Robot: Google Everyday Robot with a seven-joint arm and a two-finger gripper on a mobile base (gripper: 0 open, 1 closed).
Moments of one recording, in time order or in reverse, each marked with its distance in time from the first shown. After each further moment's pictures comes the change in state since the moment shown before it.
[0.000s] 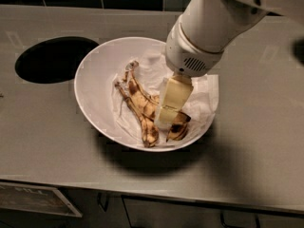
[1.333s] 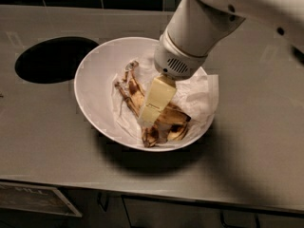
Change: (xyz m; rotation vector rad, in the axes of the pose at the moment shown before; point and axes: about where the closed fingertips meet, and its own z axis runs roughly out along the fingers) arm -0.008 -0.001 0.027 -0.069 -0.004 0.172
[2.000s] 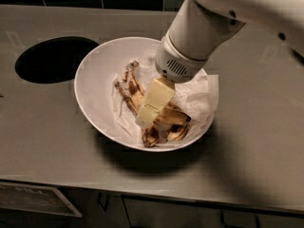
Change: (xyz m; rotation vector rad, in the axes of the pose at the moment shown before) arm 0.001 0.001 0.004 0.009 0.003 0.081
